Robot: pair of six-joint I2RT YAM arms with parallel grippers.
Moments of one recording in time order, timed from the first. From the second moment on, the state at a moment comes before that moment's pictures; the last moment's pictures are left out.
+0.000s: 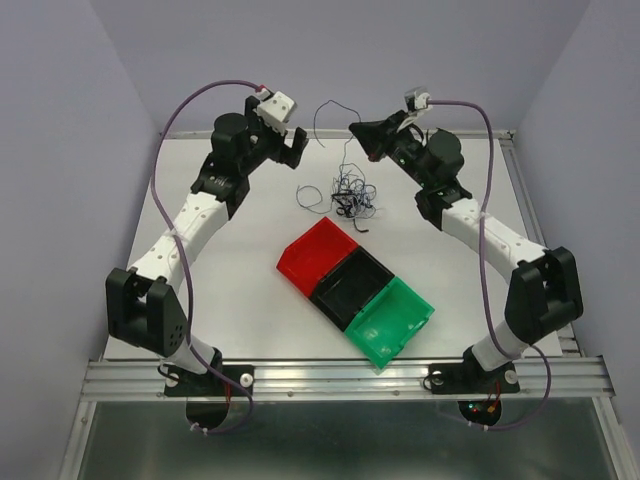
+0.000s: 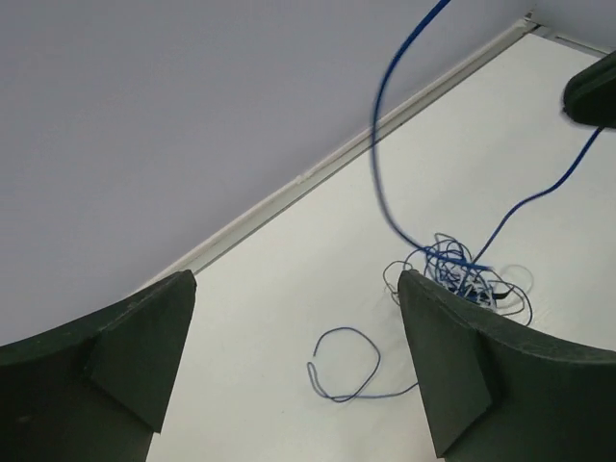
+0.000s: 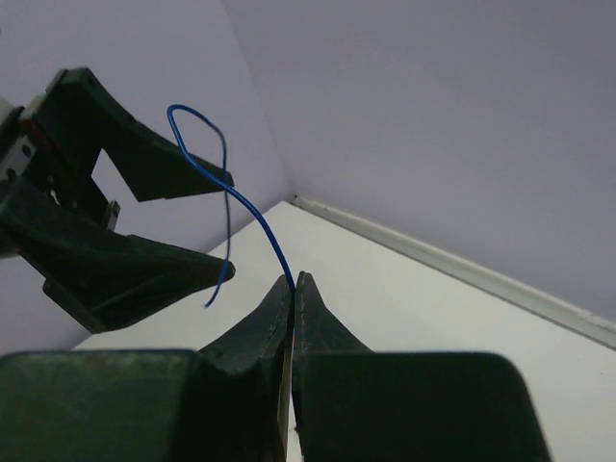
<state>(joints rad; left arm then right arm) -0.36 1.51 1.35 0.08 0.26 0.22 0.43 1.59 1.20 0.65 -0.34 0.34</state>
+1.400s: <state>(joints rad) -0.48 2.07 1.60 0.27 0.65 0.06 0.43 1.73 1.99 0.30 -0.20 0.47</state>
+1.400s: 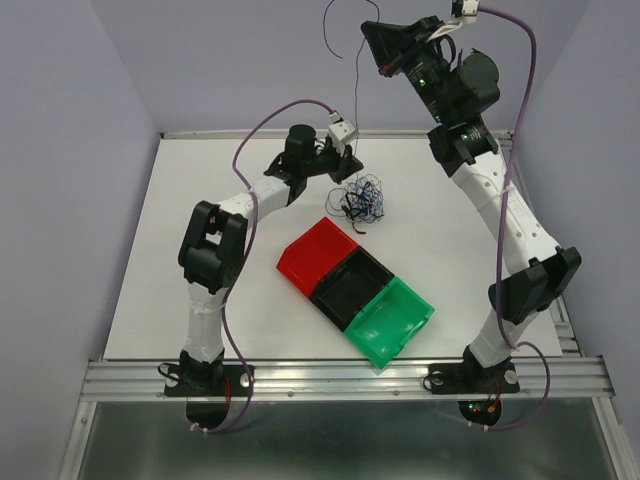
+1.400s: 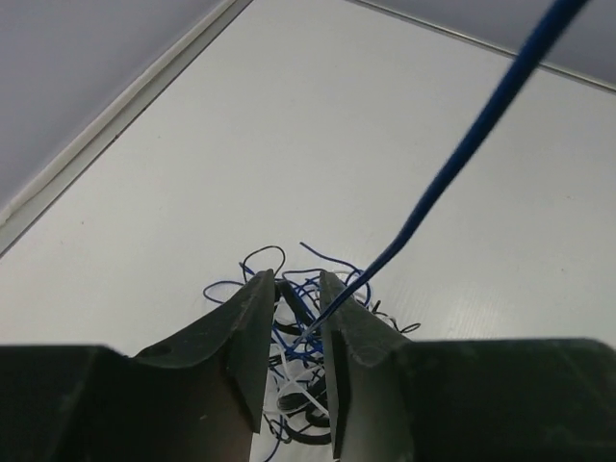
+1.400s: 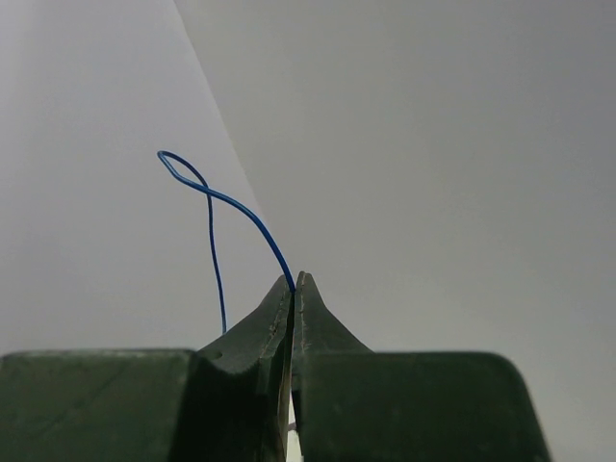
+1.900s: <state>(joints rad) -0.48 2.02 1.86 -0.08 0.48 0.23 0.42 1.48 1.63 0.30 0.05 0.39</state>
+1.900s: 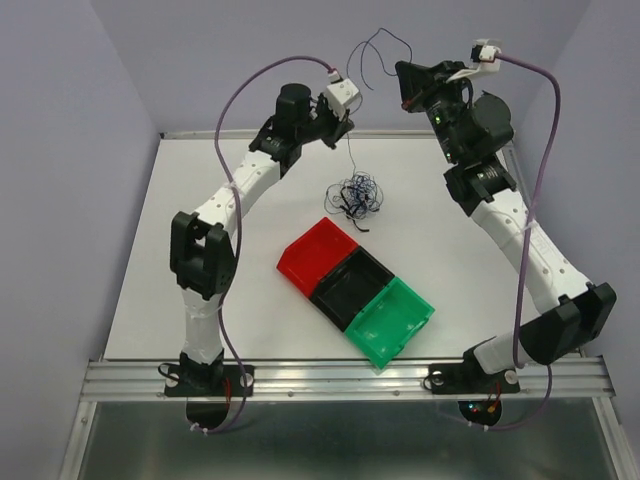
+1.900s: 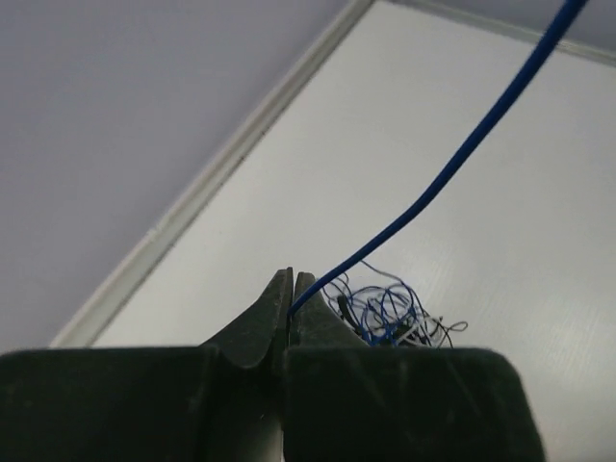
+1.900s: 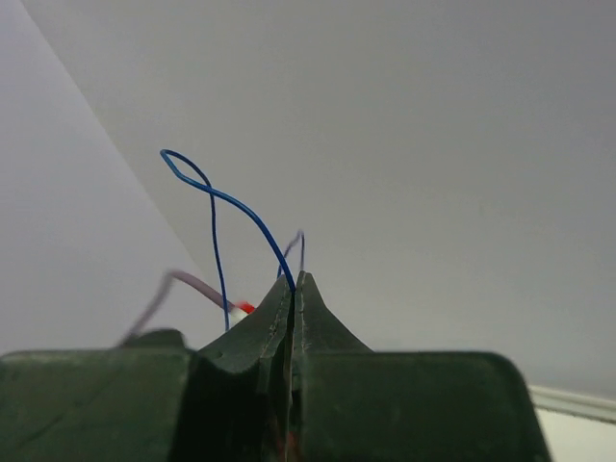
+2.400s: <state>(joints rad) -0.49 1.56 2.10 -0.10 0.27 0.43 0.39 1.47 1.25 0.42 -0.07 0.41</state>
